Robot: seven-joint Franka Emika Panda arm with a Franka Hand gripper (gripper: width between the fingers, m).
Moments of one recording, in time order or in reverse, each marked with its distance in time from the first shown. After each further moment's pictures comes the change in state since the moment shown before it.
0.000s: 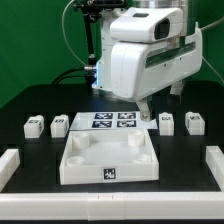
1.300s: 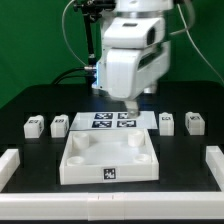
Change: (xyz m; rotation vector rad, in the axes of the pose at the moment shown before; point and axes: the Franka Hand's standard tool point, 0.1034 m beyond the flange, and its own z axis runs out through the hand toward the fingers) arm -0.082 -0.041 0.026 -0.005 -0.004 -0.357
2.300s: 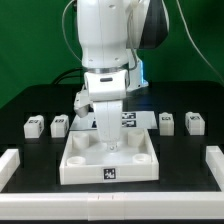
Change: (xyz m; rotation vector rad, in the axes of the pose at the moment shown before) arm -0.057 -0.030 0.086 0.036 0.034 -0.347
